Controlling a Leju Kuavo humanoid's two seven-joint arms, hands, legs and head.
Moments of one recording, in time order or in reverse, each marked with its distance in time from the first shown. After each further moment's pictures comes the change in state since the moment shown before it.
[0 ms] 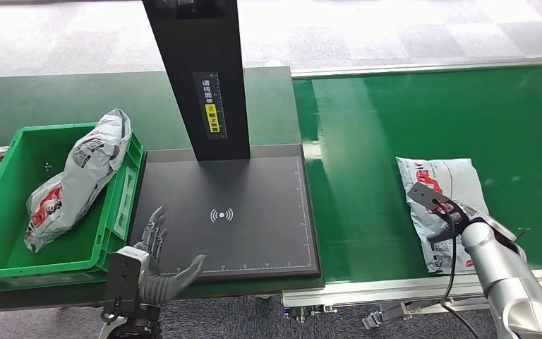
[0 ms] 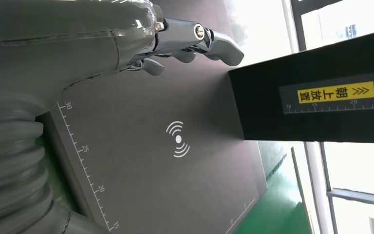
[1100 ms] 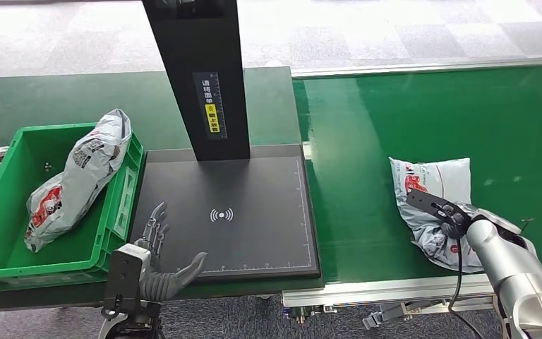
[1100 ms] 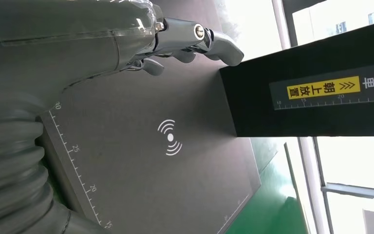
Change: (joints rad) left arm -0.015 0.000 0.002 0.002 -0.008 -0.018 -0.008; right arm -0.028 -0.068 0.155 0.020 -0.017 0.043 -0.036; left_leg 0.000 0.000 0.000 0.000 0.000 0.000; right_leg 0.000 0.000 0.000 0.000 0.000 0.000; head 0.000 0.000
